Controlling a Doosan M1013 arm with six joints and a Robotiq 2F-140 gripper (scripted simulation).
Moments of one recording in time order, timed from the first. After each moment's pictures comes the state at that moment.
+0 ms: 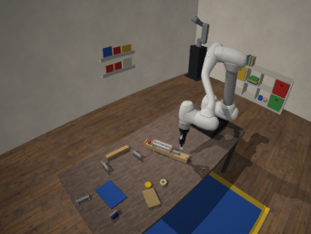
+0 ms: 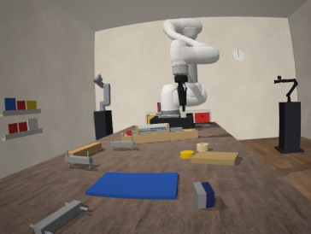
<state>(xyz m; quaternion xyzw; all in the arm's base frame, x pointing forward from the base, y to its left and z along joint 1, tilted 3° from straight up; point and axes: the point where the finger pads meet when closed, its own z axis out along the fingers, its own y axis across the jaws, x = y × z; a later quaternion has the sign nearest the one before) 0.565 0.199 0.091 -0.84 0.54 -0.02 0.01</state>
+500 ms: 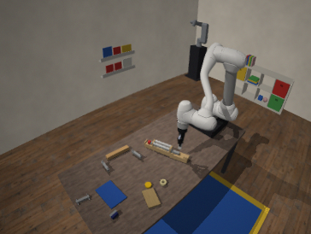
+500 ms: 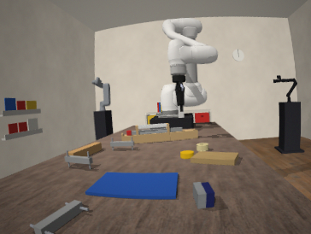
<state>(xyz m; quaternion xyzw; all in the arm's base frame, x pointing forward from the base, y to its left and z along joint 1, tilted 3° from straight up) 0.573 0.188 0.091 -0.84 0.54 -0.02 0.01</state>
